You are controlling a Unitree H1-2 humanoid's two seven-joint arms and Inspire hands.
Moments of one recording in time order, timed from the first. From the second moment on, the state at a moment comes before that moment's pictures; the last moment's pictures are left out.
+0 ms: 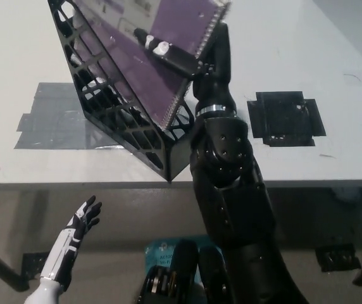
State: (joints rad) left_arm -0.07 0.20 0.01 0.32 0.01 -0.43 -0.16; right_arm -0.85 0.31 0.02 0.31 -0.01 0.11 -0.35
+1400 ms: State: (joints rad) left_arm -0.10 0.21 0.01 0.33 0.03 -0.43 -0.16; right_arm -0.55 0.02 0.01 -0.55 0.00 0.18 -0.21
